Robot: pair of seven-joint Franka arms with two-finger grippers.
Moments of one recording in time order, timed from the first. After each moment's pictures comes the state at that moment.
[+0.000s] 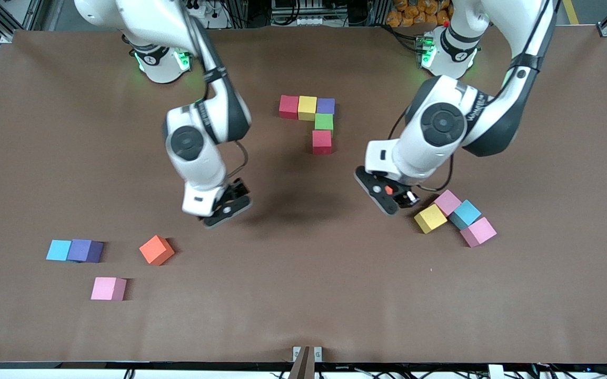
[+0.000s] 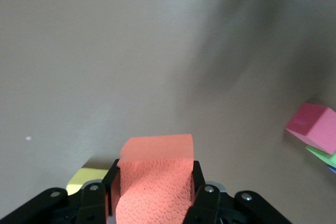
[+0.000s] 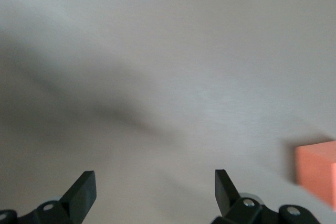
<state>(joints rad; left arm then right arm) -0.30 0.38 -0.26 -1.65 0.03 2.03 0.43 0.94 0.53 -0.57 -1.81 0.31 2.32 -0.39</state>
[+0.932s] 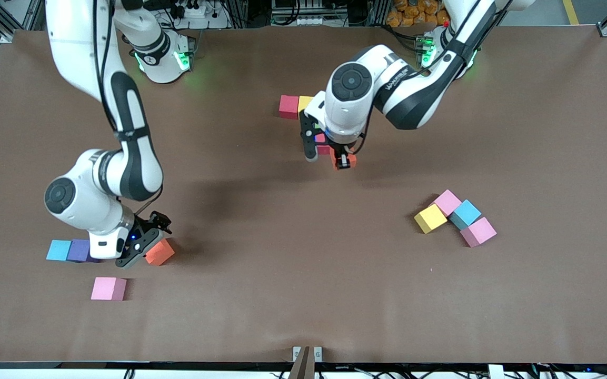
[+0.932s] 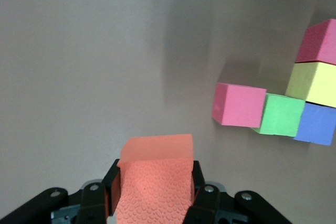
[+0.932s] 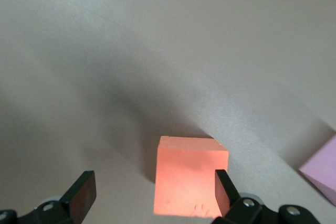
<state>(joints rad) -0.40 0.39 -0.43 -1.72 0.11 2.02 0.62 0.50 0.66 -0.46 -1.71 0.59 2.33 -1.03</state>
